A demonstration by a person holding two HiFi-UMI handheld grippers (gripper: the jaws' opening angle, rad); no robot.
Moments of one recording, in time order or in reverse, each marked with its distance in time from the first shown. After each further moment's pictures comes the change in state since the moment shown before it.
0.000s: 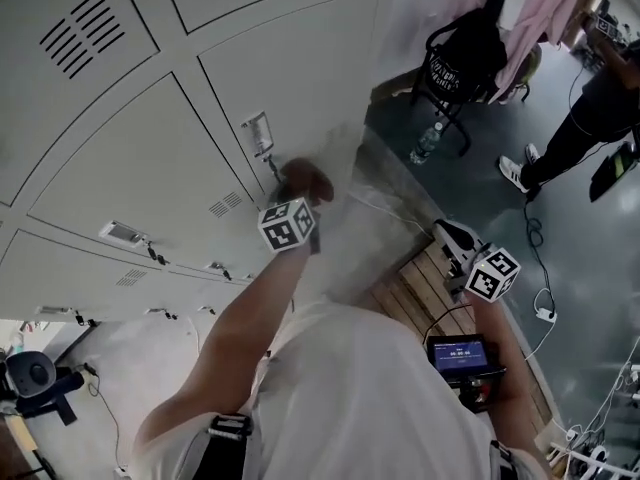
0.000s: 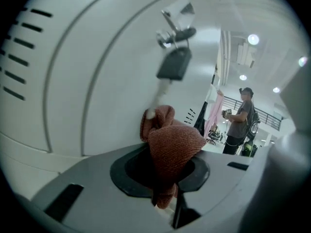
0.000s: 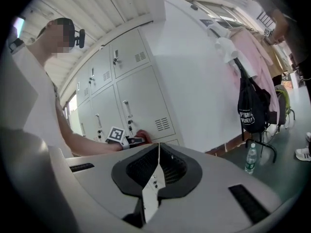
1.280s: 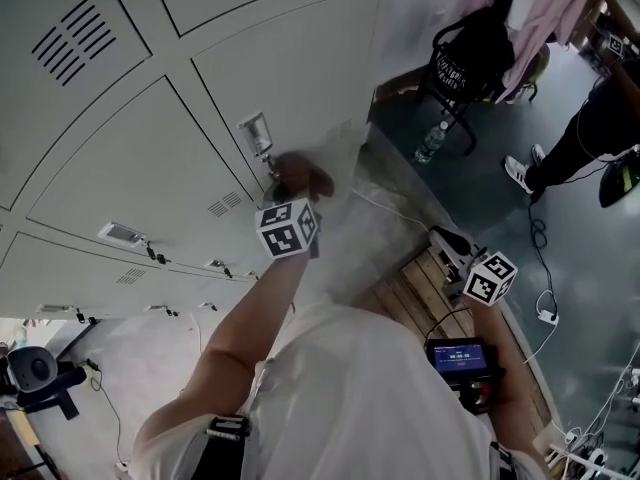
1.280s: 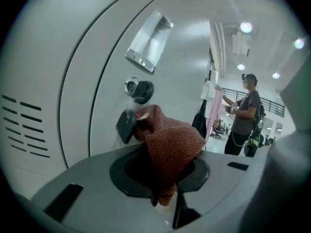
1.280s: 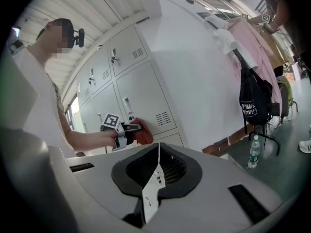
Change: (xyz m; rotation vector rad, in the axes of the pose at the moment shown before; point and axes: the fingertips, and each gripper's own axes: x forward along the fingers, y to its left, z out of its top) left arm -0.030 -0.020 0.042 0.102 -0.015 0.064; right arm 0.006 -0.001 -0.021 0.044 0.040 0.038
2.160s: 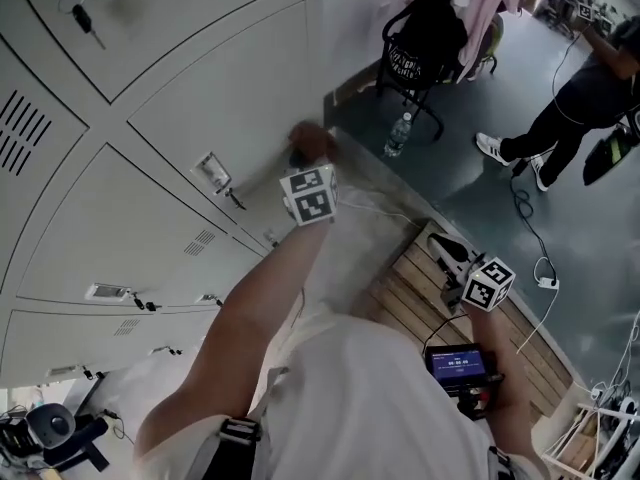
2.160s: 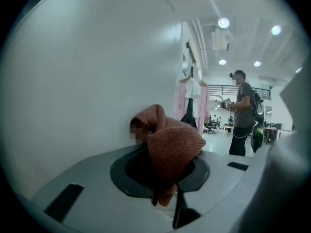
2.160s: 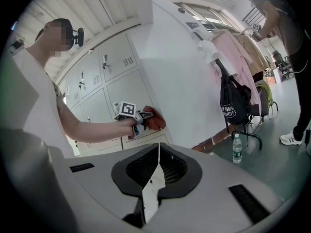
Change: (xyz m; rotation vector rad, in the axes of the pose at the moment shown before) left arm 0.106 -0.112 0.036 0.189 -0.064 -0.096; right arm -0.051 -0.016 -0.007 0.056 -0.066 -0.161
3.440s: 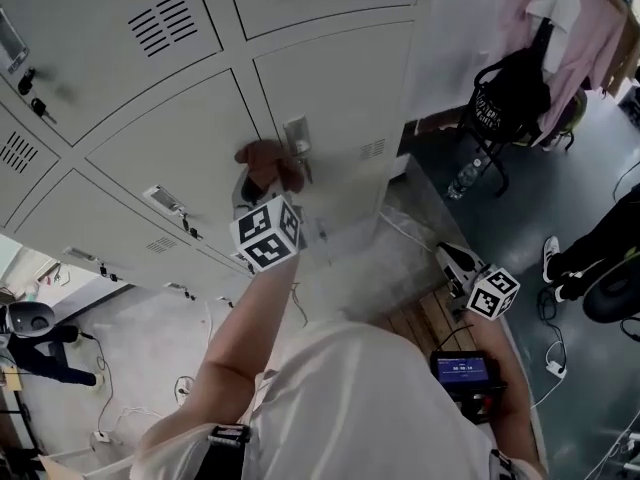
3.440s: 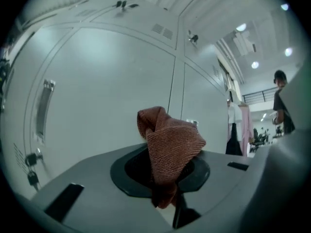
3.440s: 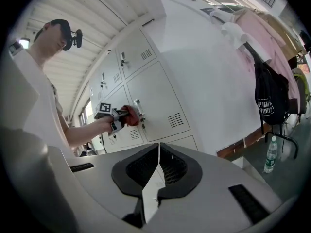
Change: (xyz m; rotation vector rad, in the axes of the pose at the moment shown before) left arm -0.244 0.158 0.089 -0.079 -0.280 0.496; right arm 0.065 0.044 0.008 -0.061 0.053 0.327
